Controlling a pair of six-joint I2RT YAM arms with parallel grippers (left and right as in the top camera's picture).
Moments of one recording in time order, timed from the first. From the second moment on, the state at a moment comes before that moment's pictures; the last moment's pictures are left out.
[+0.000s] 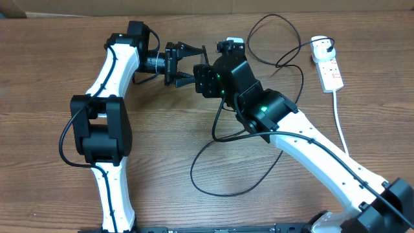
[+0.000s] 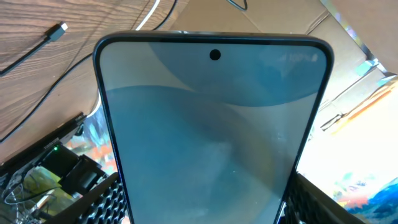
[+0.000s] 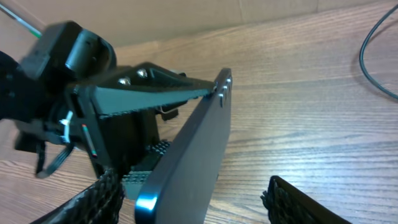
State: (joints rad) left arm -0.08 2.29 1.91 -1.09 1.48 -0.78; right arm 0.67 1.60 1.37 -0.40 0.17 0.60
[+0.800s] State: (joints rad) left arm -0.08 2.29 1.91 -0.98 1.27 -0.91; right arm 0.67 1.70 1.37 -0.43 0.17 0.62
